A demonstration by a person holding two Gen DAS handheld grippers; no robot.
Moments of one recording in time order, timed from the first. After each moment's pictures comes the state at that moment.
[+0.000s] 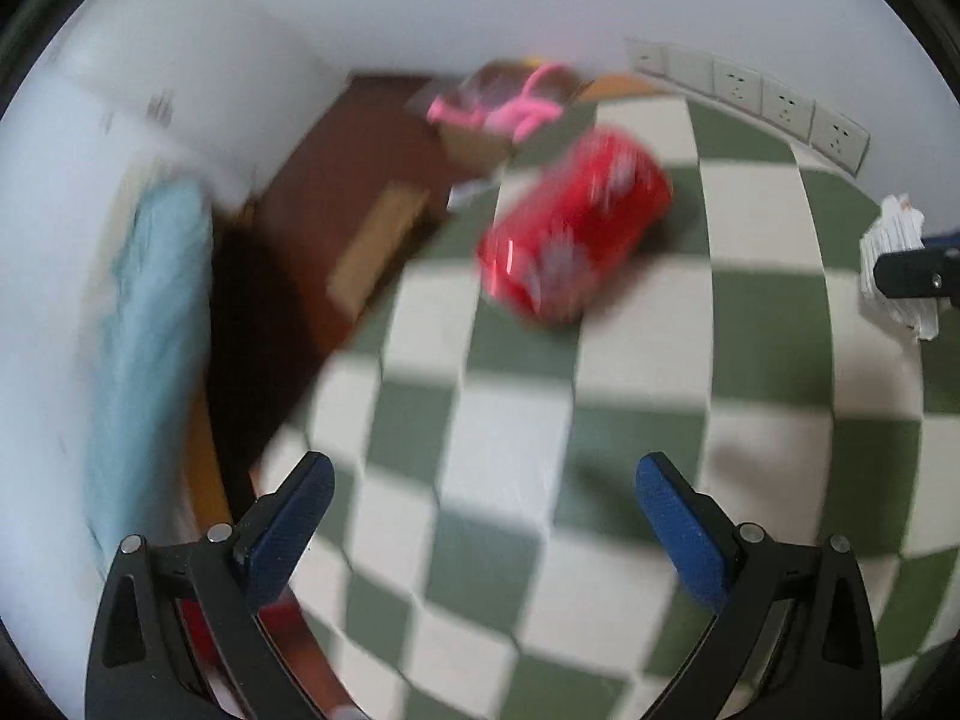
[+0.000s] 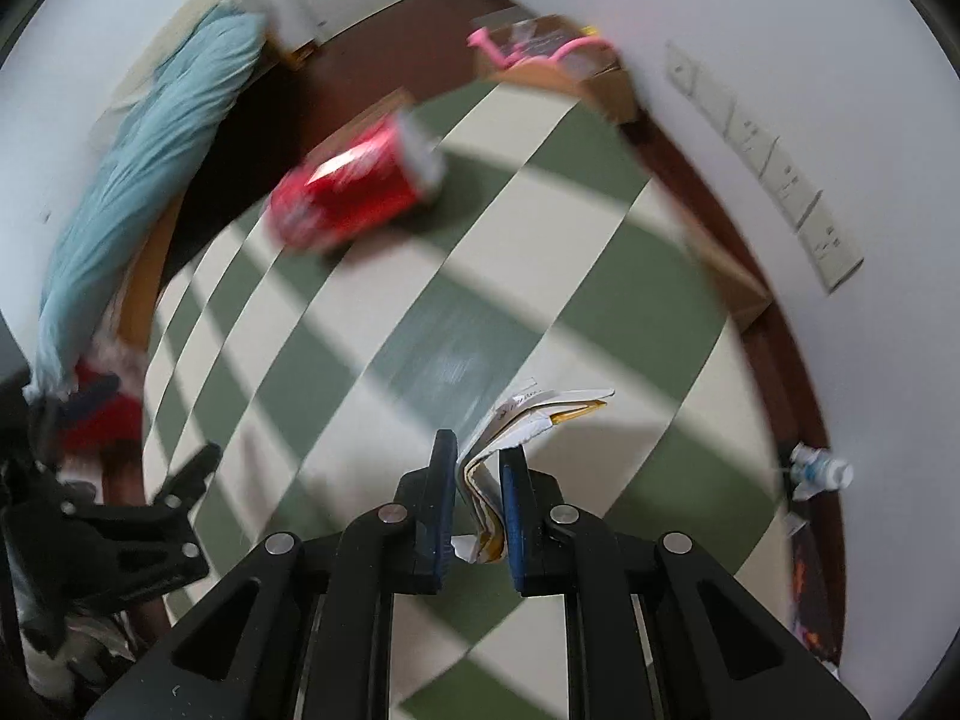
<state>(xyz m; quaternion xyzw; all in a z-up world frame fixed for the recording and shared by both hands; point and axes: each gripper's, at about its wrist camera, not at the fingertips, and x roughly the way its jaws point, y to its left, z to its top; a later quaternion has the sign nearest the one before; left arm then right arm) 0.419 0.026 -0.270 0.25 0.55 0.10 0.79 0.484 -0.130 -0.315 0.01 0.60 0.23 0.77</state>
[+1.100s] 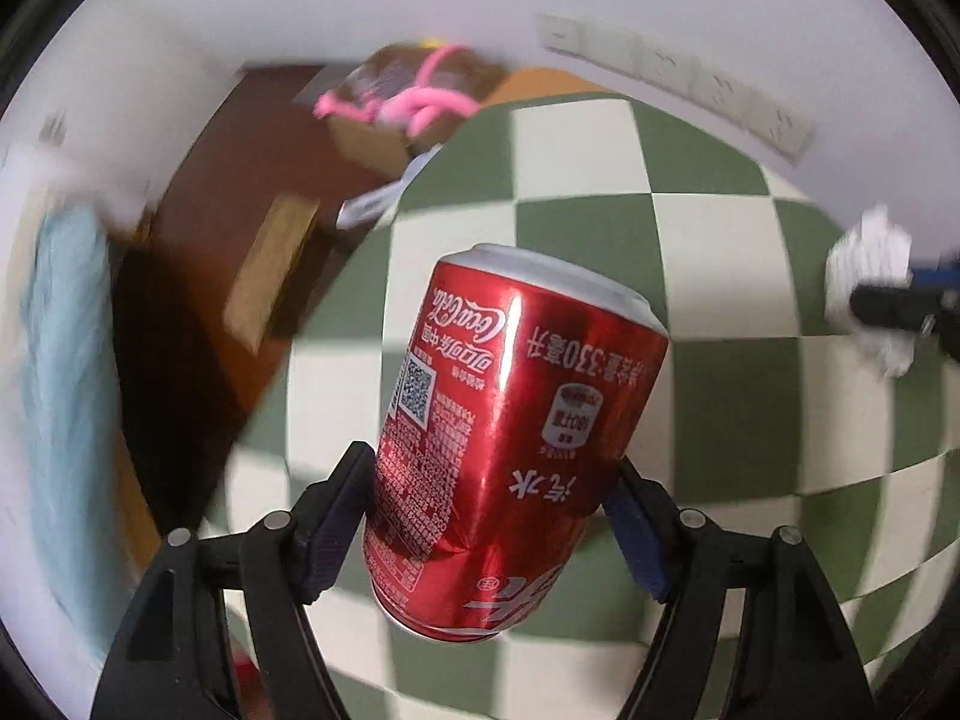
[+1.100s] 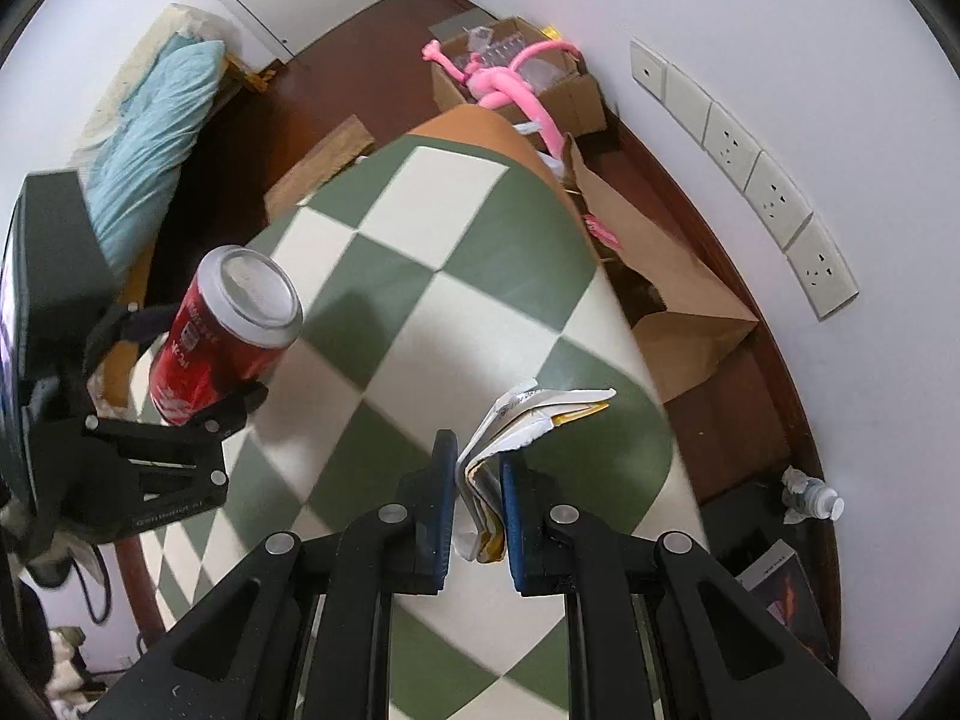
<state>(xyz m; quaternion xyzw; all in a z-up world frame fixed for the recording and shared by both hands) 0.455 0.034 -0.283 0.16 0.62 0.01 0.77 0.554 -0.139 -0.325 0.04 0.61 0.21 0.76</state>
